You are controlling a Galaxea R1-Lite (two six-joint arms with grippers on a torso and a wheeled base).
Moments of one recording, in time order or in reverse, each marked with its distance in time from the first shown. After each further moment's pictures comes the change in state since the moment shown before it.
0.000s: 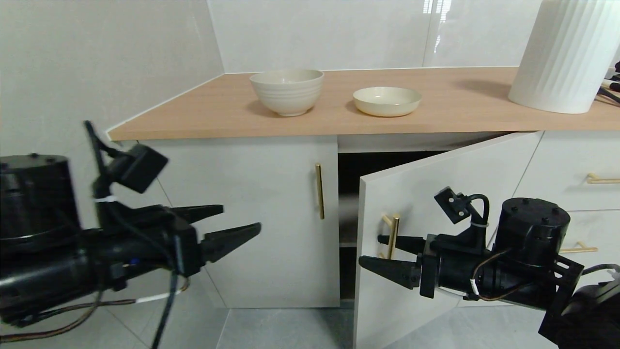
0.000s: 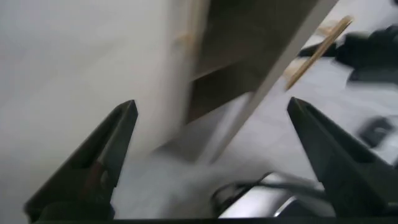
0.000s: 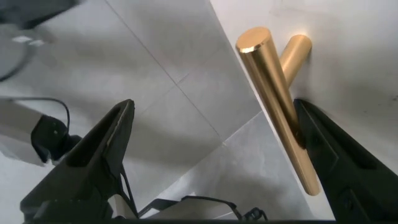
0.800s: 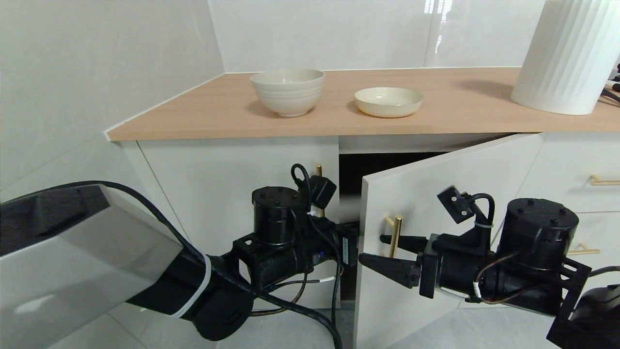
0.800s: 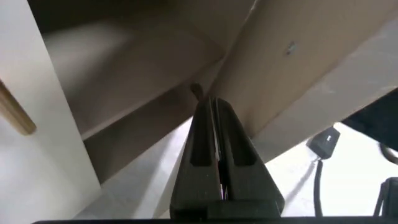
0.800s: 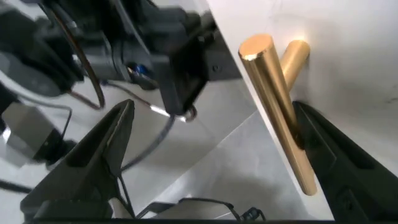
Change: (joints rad) left arm -0.338 0.658 -0.256 -0.476 0.122 -0.183; right arm -0.004 -0.038 0.012 0.008 -0.105 -0.005
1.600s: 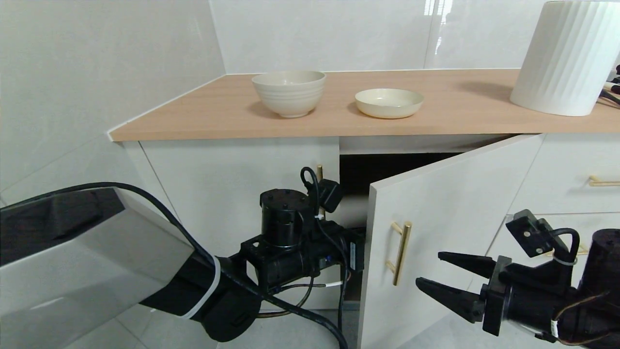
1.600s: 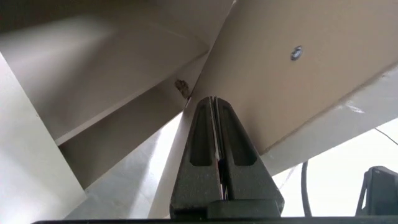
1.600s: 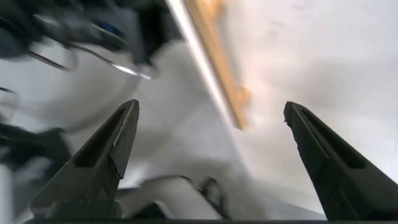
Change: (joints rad) left arm -0.019 0.016 -0.016 0.000 -0.051 -0.007; right arm -0.120 -0.219 0.281 0.064 -0.118 -0.192
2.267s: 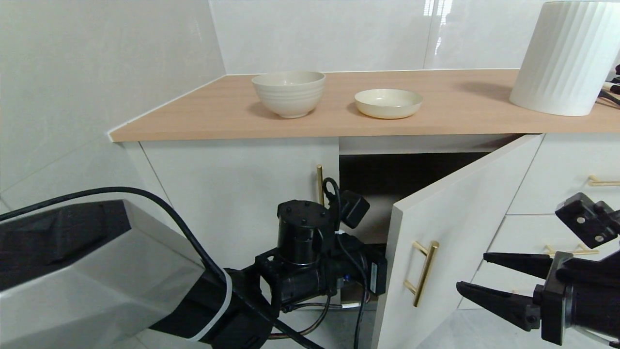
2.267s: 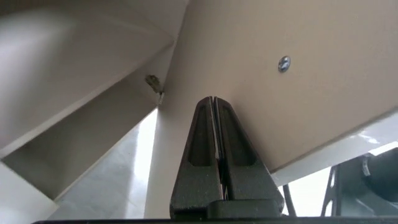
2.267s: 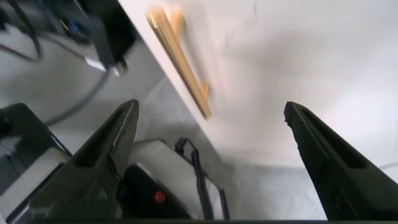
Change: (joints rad) left arm -0.087 0.003 0.004 -0.001 -0.023 0.000; right arm -0.009 -0.365 -0.226 0.741 -0.108 -0.086
